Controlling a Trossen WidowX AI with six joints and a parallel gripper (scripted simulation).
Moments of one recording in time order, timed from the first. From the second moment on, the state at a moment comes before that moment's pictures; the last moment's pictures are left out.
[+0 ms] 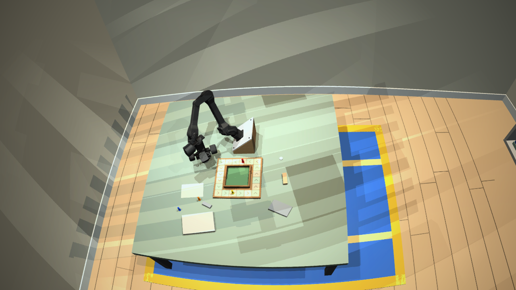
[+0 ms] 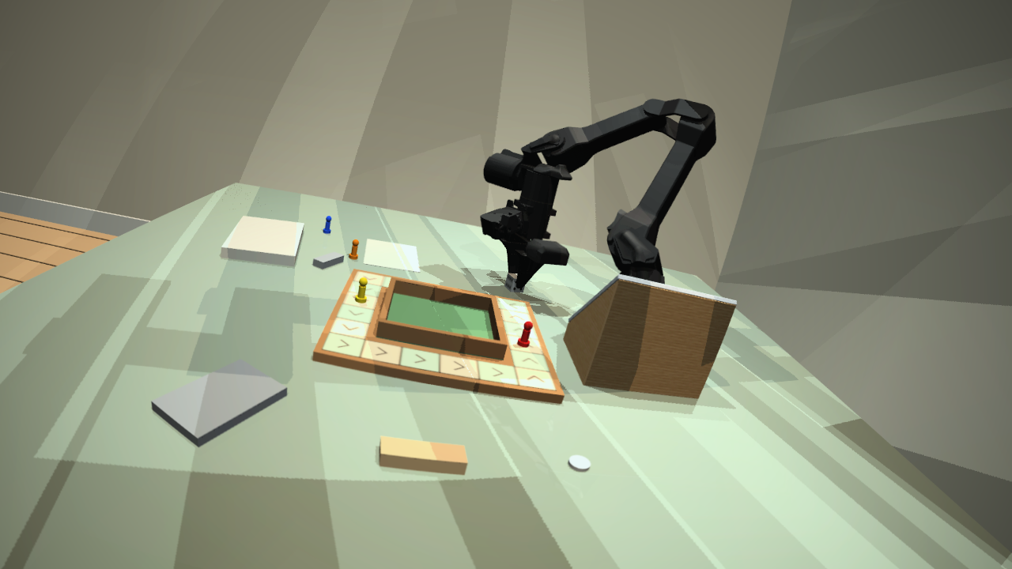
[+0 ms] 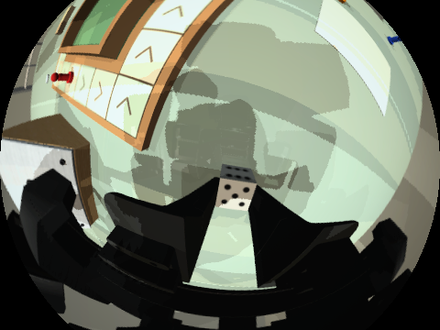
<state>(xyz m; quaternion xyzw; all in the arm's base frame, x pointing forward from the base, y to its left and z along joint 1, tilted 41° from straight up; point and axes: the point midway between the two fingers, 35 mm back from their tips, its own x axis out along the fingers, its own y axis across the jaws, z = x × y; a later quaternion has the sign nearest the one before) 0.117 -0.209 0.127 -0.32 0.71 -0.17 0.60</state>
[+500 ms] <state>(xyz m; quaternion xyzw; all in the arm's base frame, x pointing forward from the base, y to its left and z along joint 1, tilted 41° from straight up) 0.132 -0.172 0.152 -0.31 0.72 -0.15 0.61</state>
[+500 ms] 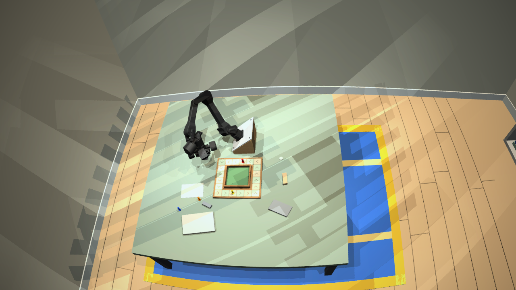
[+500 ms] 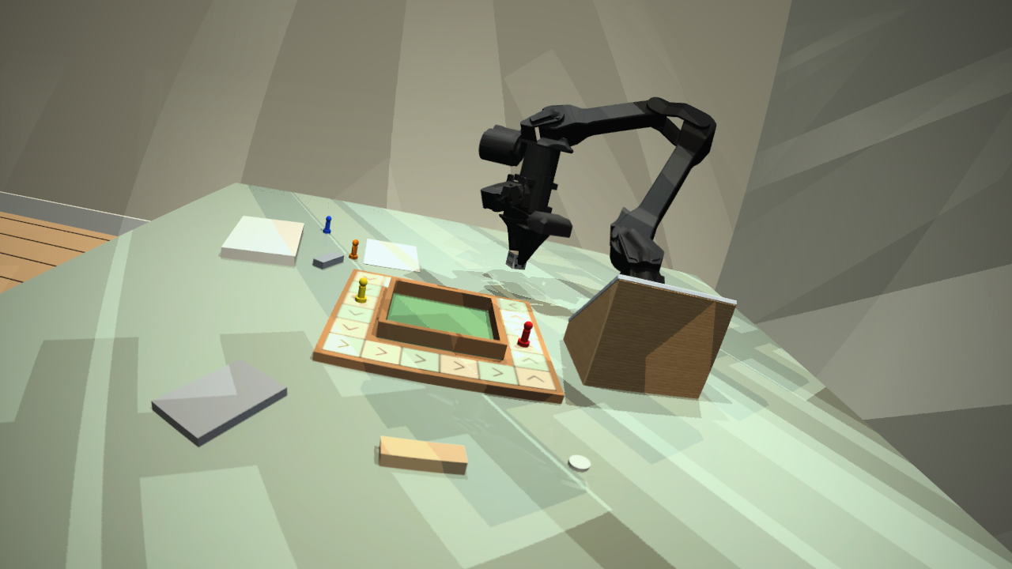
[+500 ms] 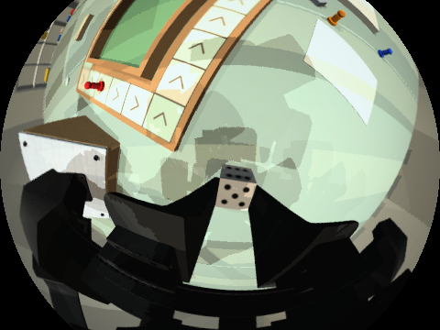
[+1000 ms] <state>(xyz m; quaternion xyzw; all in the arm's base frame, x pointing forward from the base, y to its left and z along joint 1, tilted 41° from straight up) 0.133 -0.131 0.196 -0.31 0.72 -0.15 0.60</state>
